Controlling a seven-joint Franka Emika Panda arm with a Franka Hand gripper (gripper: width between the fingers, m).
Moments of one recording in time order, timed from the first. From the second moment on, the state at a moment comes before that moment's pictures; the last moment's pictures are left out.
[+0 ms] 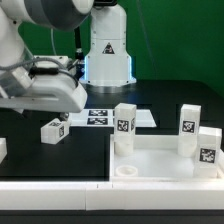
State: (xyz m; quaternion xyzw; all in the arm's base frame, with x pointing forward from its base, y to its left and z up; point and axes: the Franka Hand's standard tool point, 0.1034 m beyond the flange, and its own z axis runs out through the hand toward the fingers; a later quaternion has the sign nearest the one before) arm 0.466 -0.143 0.048 -0.92 0.18 0.34 0.10
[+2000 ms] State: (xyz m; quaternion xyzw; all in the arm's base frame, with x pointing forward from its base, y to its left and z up) arm 0.432 -0.133 0.006 -0.81 0.31 0.49 0.13
